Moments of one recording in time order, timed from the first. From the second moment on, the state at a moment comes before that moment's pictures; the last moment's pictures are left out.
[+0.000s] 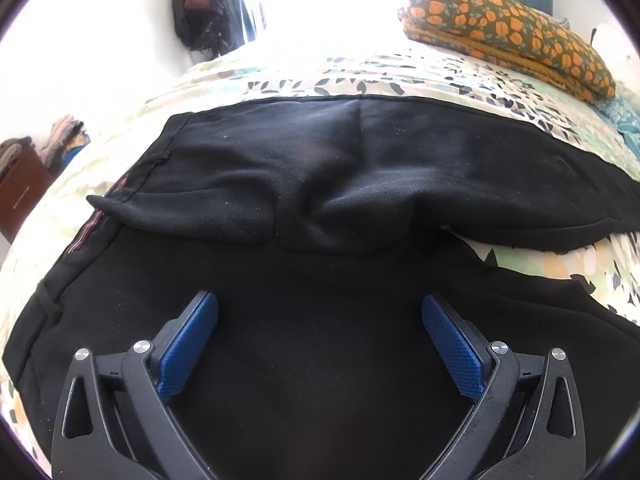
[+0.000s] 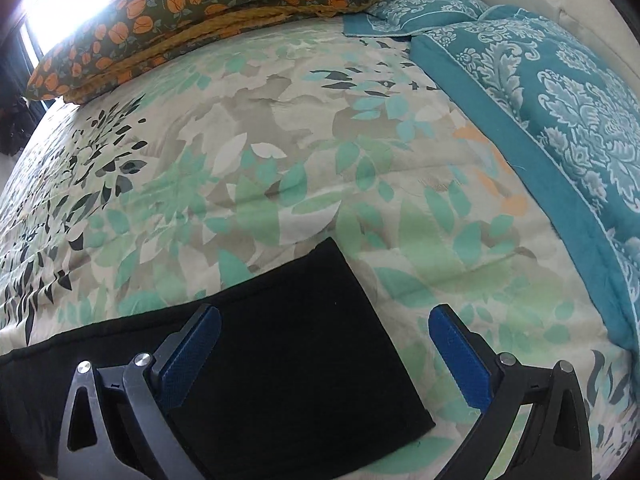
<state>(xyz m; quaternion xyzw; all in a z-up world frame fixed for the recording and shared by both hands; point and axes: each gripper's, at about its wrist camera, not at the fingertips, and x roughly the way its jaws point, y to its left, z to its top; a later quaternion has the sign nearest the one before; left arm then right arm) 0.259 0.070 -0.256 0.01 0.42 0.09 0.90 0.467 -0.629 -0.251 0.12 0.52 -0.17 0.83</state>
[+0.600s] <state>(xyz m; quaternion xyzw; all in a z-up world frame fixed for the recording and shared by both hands) 0.262 0.063 -0.253 0.03 0.43 0.10 0.90 0.225 -0.520 -0.140 0.20 0.35 -0.05 0.91</state>
